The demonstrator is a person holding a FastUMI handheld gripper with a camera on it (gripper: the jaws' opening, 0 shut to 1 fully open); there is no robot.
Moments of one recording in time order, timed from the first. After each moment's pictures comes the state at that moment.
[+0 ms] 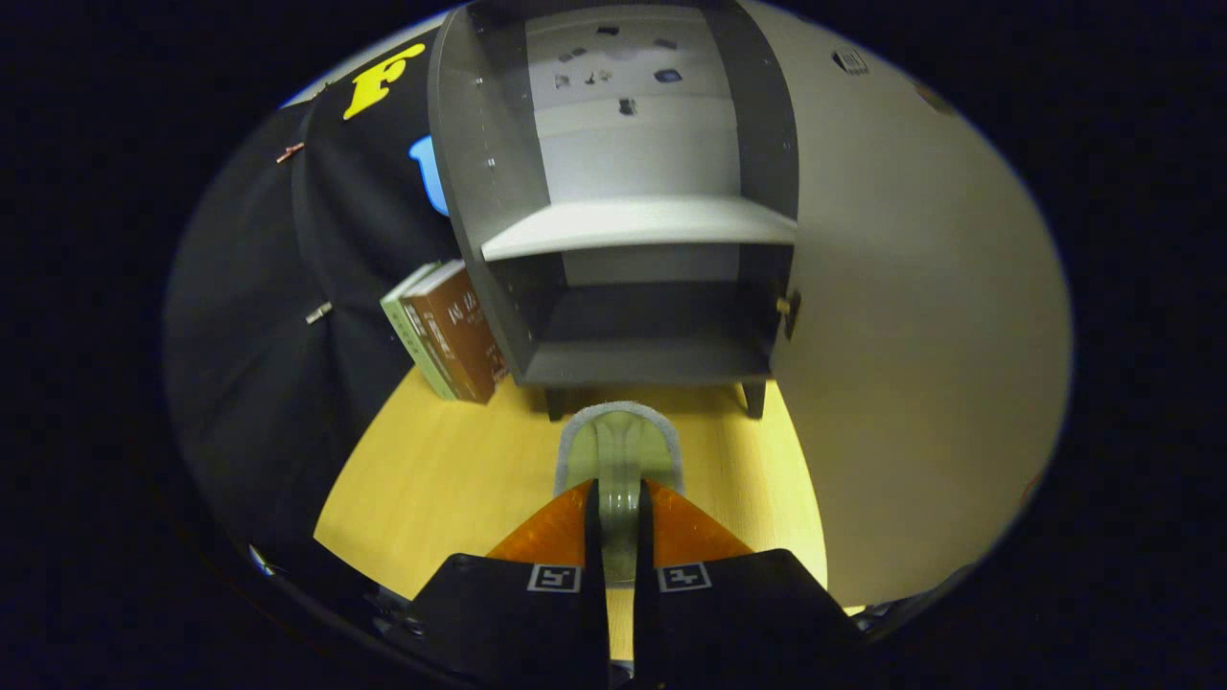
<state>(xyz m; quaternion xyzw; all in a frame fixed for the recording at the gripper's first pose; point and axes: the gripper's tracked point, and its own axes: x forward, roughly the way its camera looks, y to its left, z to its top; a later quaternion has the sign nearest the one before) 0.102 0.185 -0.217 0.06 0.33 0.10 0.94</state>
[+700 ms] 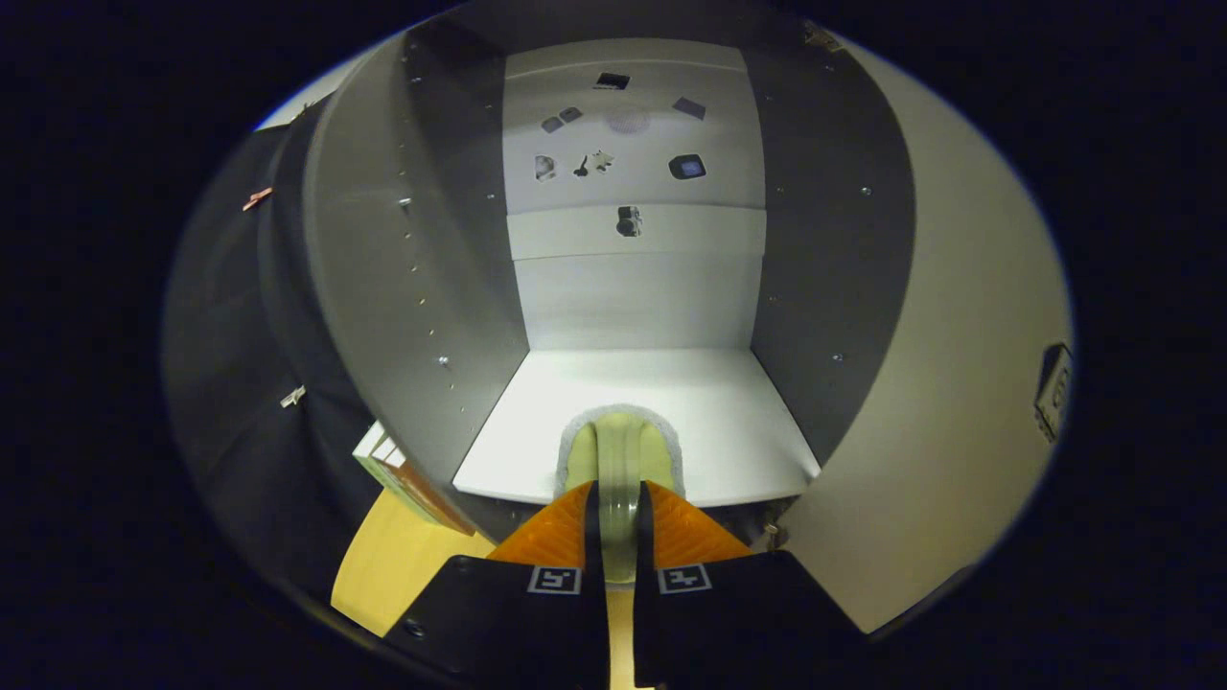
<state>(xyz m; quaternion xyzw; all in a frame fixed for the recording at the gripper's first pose) 0.306 0.196 -0.103 0.07 0.28 0.08 0.95</state>
